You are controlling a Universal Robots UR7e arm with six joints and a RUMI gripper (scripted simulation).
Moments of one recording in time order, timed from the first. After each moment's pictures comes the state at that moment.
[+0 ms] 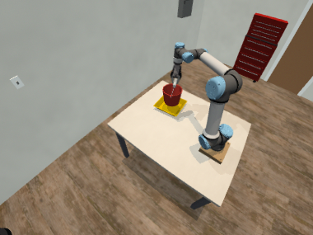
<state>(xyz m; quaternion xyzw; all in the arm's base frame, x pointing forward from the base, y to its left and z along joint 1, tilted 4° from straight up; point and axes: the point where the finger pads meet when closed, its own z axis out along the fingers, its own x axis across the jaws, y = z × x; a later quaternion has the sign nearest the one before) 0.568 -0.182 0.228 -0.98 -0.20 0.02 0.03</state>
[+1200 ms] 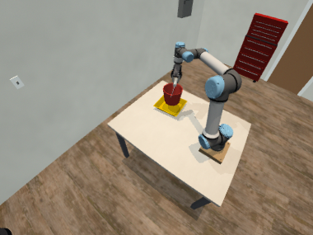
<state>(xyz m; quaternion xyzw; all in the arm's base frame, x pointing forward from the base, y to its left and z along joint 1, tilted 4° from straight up) 0.570 -0.193 0.227 -0.98 -0.20 0.02 0.03</state>
